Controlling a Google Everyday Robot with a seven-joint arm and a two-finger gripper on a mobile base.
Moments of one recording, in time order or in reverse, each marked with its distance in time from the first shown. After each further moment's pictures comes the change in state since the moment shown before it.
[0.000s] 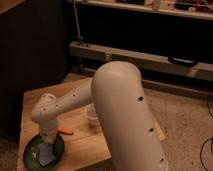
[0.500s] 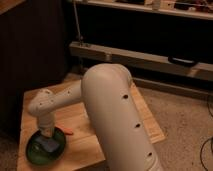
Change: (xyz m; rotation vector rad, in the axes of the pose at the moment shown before) arm -0.023 -0.044 0.004 0.030 0.013 -0.016
